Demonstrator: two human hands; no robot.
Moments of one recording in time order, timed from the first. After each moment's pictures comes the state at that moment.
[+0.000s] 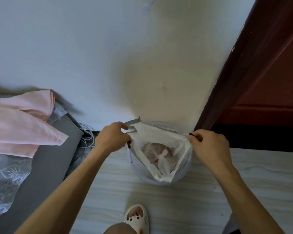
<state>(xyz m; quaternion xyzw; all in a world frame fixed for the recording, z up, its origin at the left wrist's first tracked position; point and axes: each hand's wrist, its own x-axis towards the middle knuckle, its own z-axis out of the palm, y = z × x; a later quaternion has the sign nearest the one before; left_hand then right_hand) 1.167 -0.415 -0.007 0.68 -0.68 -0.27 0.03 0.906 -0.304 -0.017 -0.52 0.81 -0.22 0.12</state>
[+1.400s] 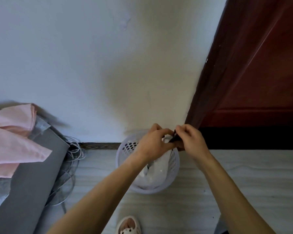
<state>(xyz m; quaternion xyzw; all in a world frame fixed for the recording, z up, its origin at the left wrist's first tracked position) 1.032 -0.400 -0.039 0.42 -0.84 -0.30 0.14 0.896 -0.329 -0.018 -0.37 0.68 -0.50 0.38</state>
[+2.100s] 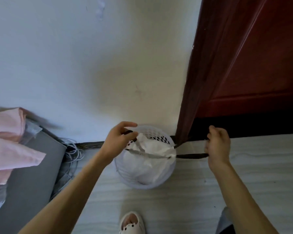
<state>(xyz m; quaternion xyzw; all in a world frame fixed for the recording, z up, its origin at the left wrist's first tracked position) 1.100 -0.411 -0.027 0.52 -0.63 -0.53 0.23 0.840 -0.289 -0.066 -0.10 0.71 -0.64 0.29</state>
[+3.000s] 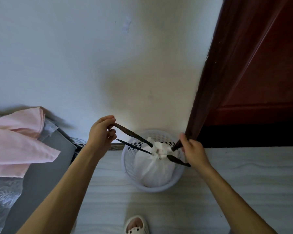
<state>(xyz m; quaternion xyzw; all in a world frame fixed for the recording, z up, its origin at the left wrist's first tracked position) 1.156 -0.440 0.004 0.54 -0.35 -0.63 0.44 0.902 -0.314 -0.068 -0.34 0.74 -0.45 0.37</state>
